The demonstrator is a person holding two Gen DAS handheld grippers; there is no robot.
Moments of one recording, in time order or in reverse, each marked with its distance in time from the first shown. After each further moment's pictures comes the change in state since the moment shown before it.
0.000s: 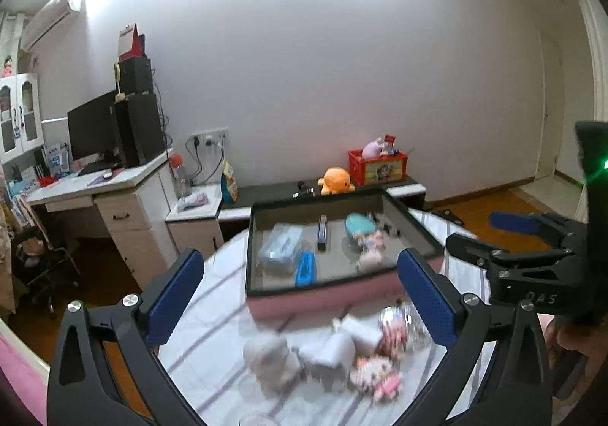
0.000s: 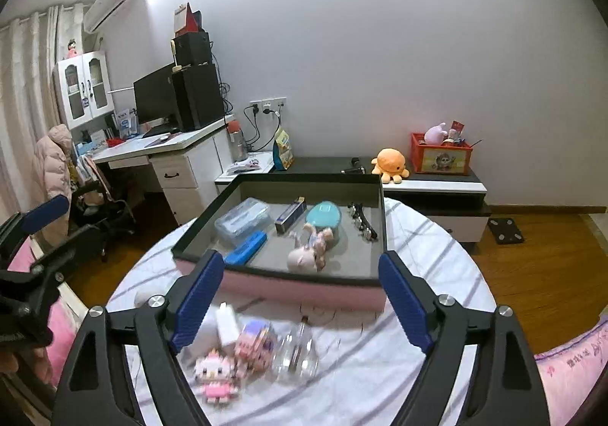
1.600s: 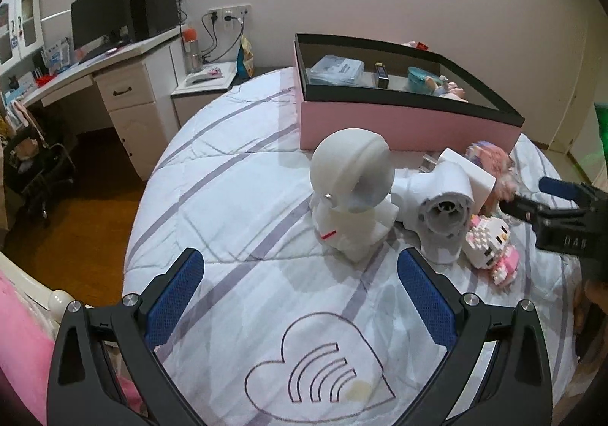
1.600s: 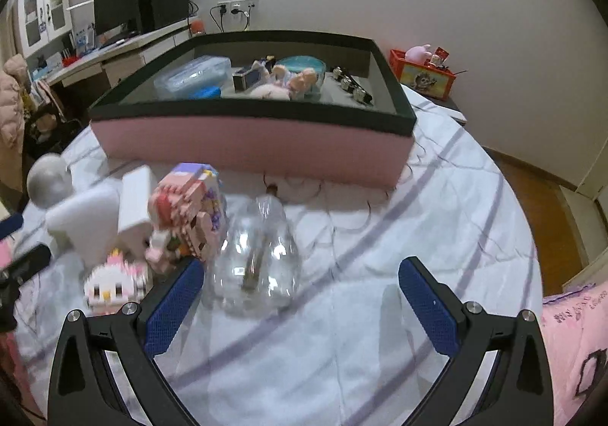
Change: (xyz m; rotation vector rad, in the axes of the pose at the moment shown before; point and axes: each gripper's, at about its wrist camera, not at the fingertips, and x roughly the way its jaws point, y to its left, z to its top) left arm 0.087 0.059 -0.129 -0.134 0.394 -0.003; right arm 0.100 -0.003 -0.080 -0.027 0.357 -0.101
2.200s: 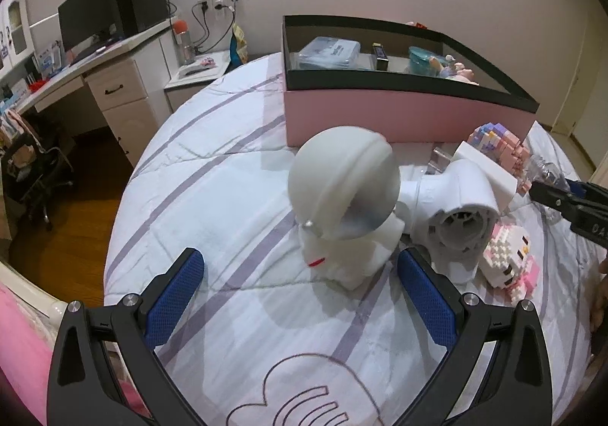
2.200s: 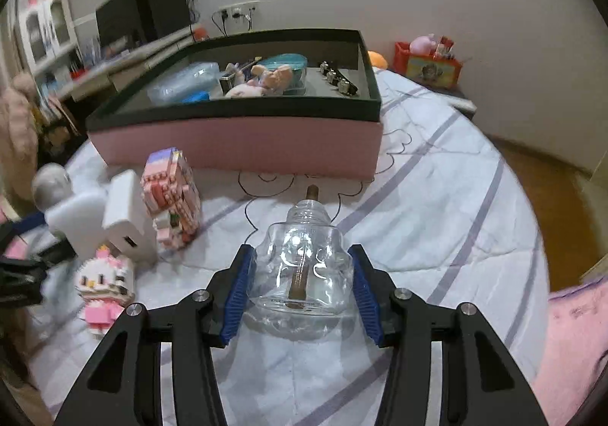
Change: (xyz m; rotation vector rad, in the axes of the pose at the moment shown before) left arm 0.028 -0.014 0.015 0.045 0.064 0.012; right arm -0.006 -0.035 -0.010 0.064 -0.010 0.077
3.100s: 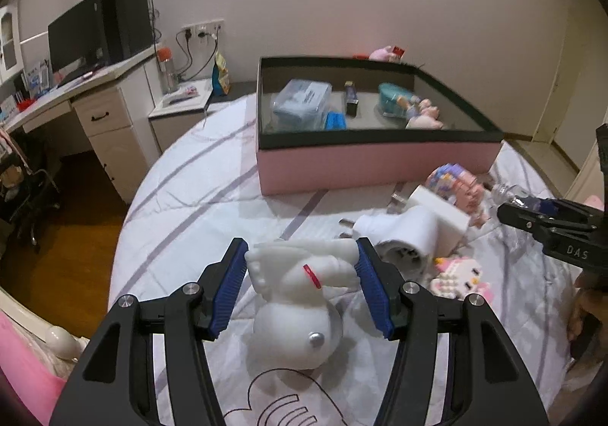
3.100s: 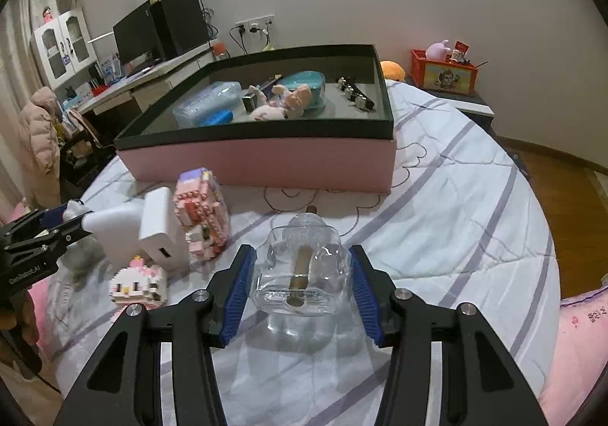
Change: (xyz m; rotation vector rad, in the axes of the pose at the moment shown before) left arm -0.032 -0.006 0.014 0.023 -0.112 -0.074; right arm -0.016 0.006 0.004 -0.006 -0.056 0.088
